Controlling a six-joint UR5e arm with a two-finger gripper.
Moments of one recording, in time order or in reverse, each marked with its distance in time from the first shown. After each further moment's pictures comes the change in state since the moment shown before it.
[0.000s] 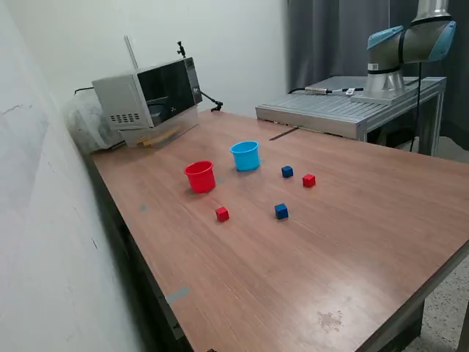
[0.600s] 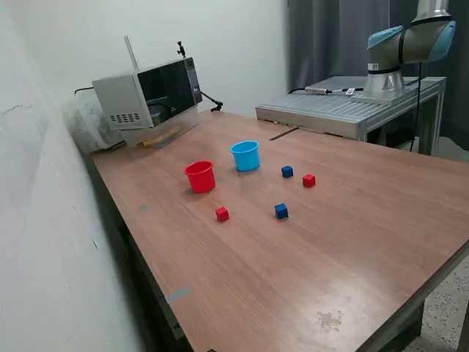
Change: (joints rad) arm 0.002 0.018 -0.024 -0.068 0.000 -0.006
